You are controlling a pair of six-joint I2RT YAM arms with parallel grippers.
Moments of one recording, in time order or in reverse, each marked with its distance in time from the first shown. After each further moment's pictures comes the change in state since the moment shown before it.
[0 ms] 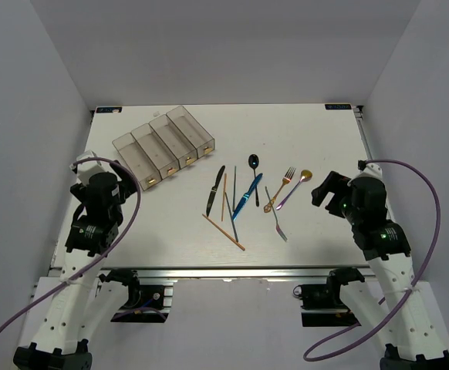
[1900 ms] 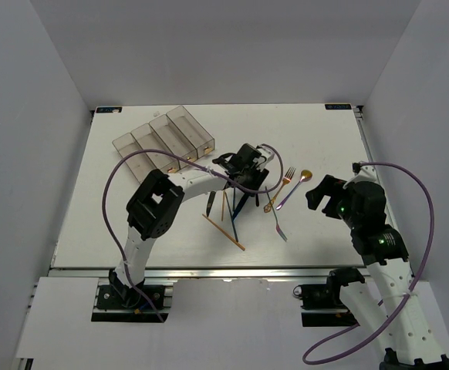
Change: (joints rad) left arm -0.610 1.427 0.740 0.252 0.562 0.391; right arm 0.000 -0.043 -0.068 0.076 -0.103 -0.040
